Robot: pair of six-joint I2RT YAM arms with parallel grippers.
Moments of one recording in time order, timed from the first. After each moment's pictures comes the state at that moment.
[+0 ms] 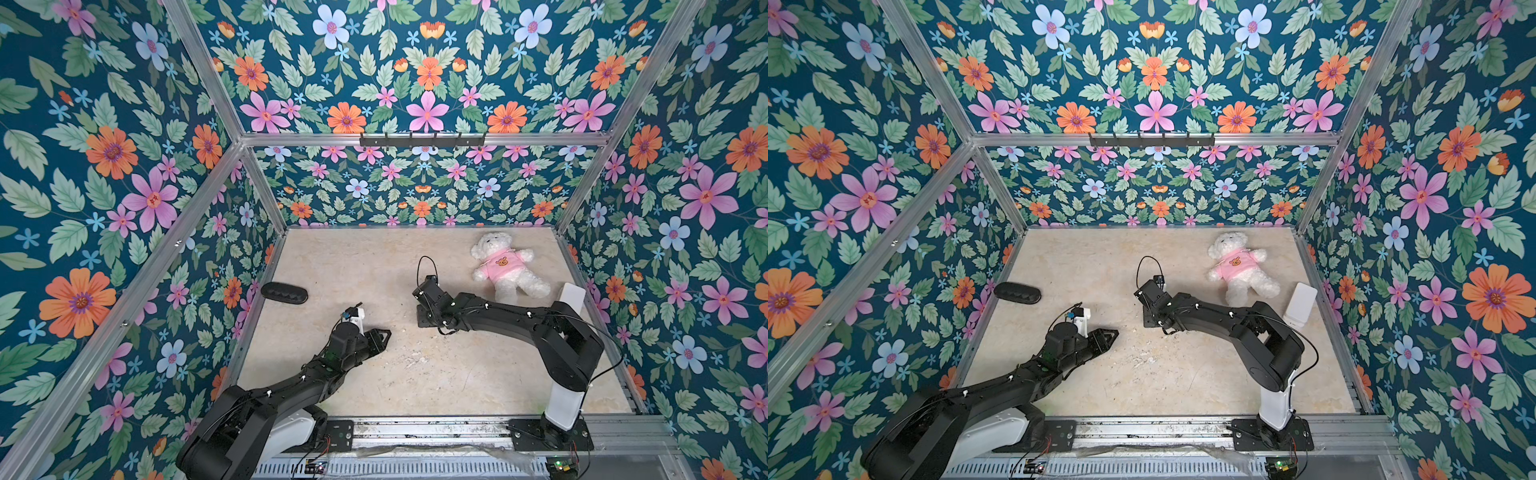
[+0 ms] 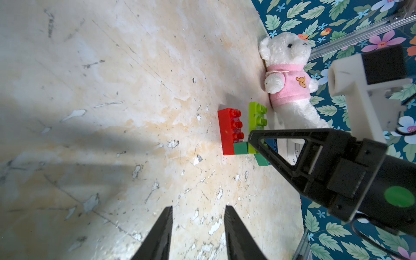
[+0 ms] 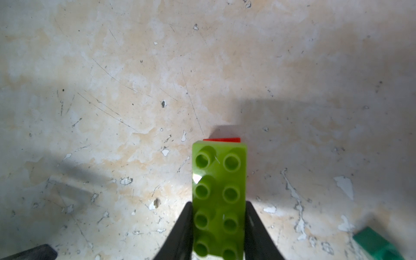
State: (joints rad) left arm -0.55 1.12 0.18 0.42 0.21 -0.92; right arm 0.89 1.85 1.20 -0.41 0.18 0.67
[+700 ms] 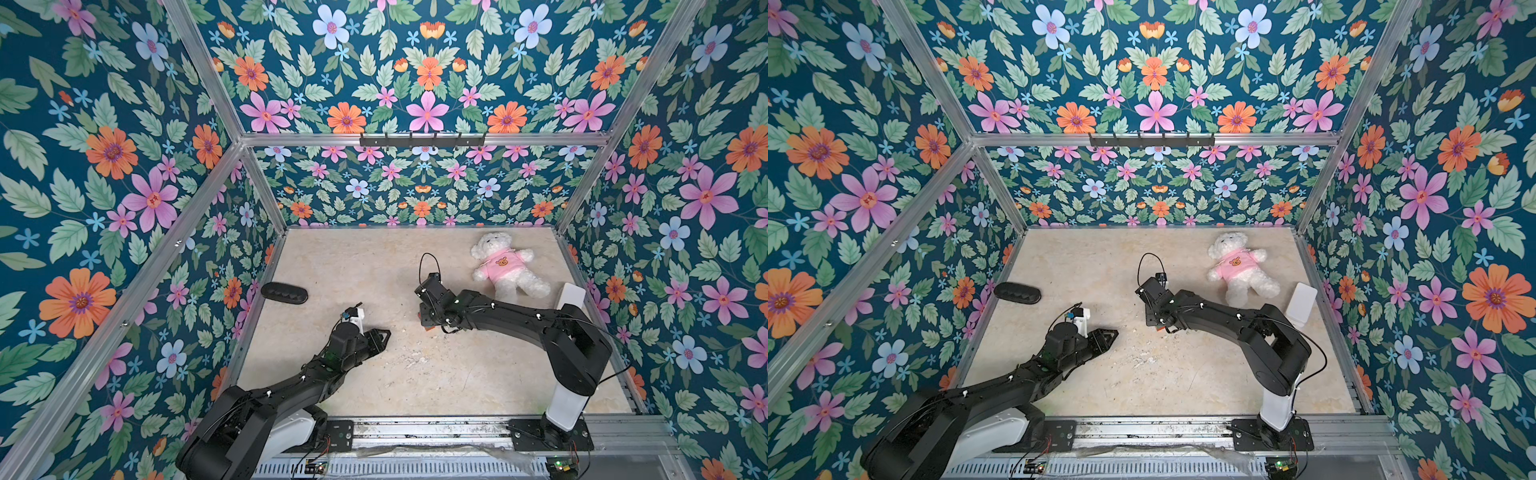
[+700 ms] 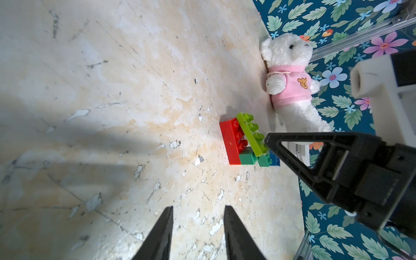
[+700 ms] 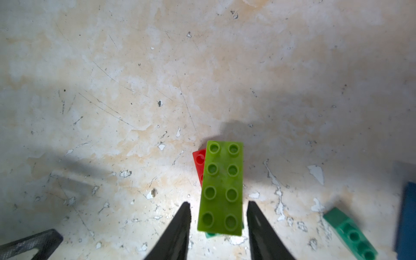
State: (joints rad) left arm -0.55 1.13 0.18 0.42 0.21 -0.92; right arm 0.89 1.79 1.22 -0.49 0.21 0.67
